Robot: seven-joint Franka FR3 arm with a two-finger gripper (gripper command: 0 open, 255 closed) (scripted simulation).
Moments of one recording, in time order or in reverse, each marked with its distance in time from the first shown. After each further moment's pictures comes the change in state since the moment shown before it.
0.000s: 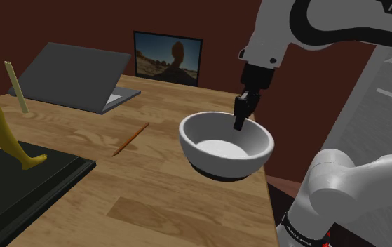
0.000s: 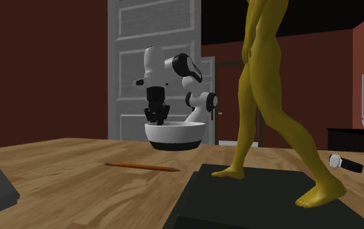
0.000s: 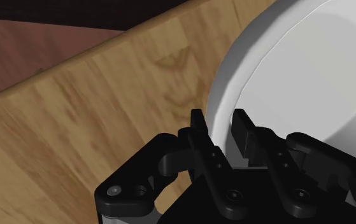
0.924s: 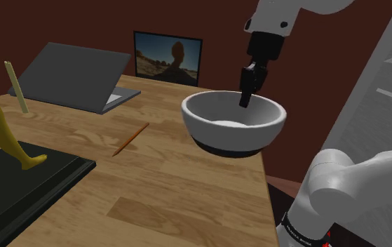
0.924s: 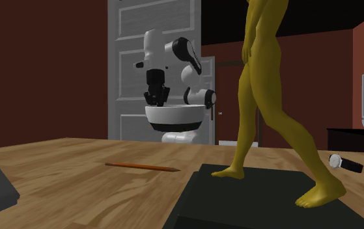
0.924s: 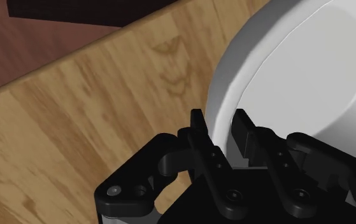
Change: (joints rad) arm -0.006 0.080 -0.017 0.228 -0.017 -0.148 0.020
